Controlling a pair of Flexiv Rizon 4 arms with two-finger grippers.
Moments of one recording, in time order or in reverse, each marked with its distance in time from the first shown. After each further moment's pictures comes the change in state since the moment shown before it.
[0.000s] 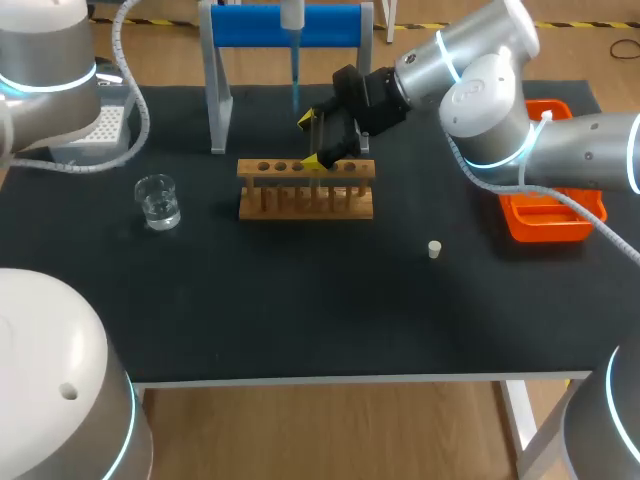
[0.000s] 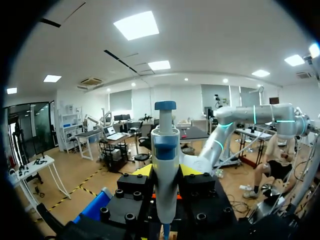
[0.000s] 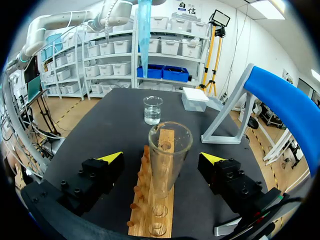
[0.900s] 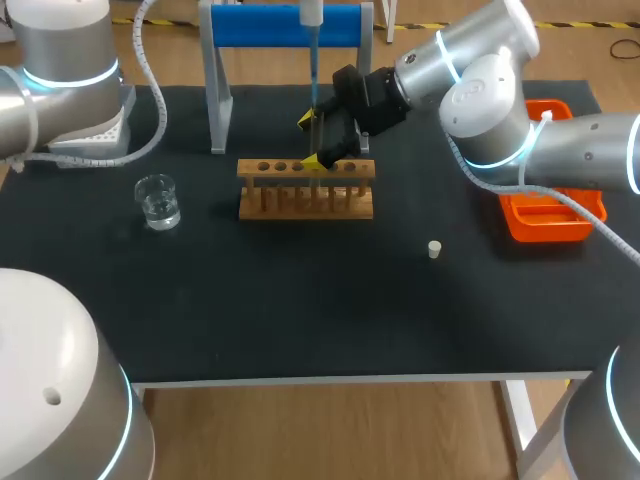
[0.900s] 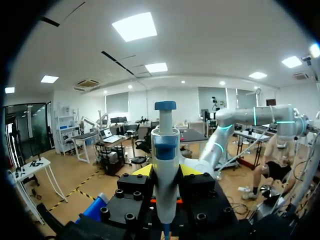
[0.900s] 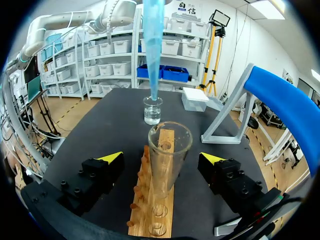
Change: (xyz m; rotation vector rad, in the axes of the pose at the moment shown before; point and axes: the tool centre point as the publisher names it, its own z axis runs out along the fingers) left arm -0.007 0.000 0.020 0.023 0.031 0.001; right arm 0.000 0.000 0.000 0.000 0.000 0.000
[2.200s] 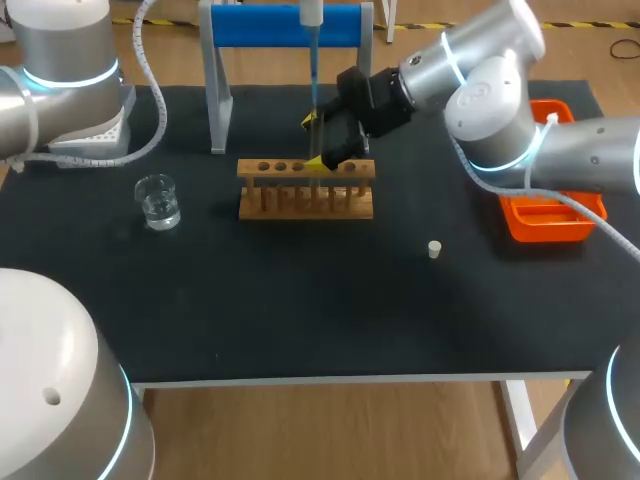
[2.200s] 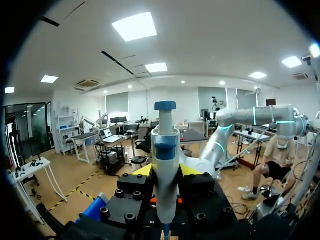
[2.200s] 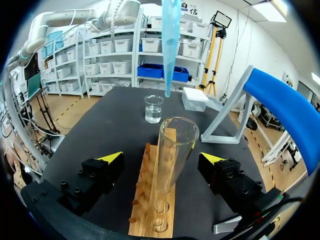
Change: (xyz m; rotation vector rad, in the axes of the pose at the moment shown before) left arm 0.000 0.000 0.000 0.000 0.000 0.000; right arm 0.004 -0.003 -0.006 0.004 -0.010 -0.020
